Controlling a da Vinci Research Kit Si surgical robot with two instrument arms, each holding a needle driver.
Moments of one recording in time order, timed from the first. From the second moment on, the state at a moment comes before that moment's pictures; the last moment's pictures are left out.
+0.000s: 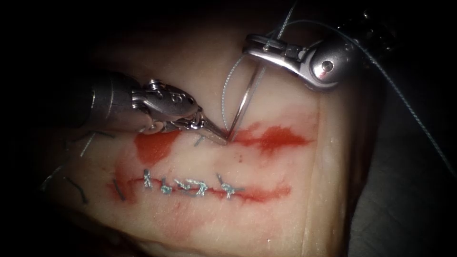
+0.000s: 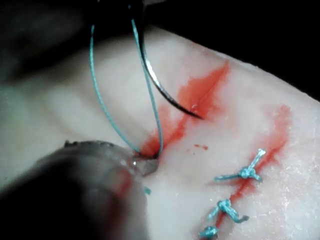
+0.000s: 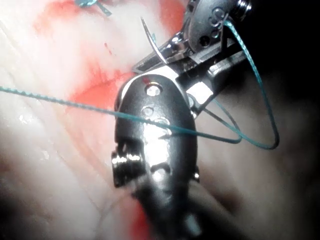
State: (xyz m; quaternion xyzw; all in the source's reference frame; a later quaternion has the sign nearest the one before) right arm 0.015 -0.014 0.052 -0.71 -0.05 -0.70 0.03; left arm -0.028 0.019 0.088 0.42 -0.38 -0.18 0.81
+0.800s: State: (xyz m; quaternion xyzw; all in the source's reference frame) right arm 0.017 -0.013 0.052 -0.65 -0.08 -0.75 -0.07; left arm -0.029 0.022 0.090 0.55 -0.23 -0.11 0.80
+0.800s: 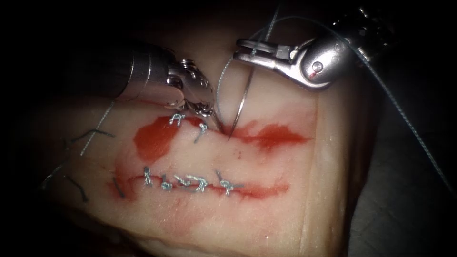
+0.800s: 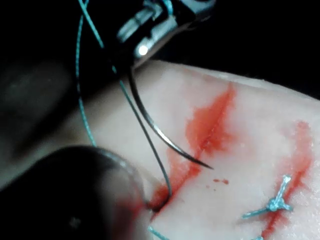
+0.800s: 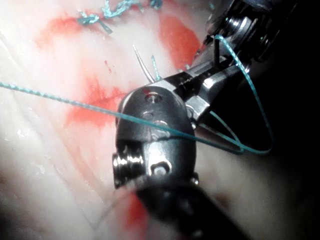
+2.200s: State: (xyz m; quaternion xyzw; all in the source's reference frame) right arm 0.020 -0.014 0.054 -0.59 -0.14 -0.78 -0.16; left arm -0.030 0.021 0.089 0.65 -0.24 -0.08 0.72
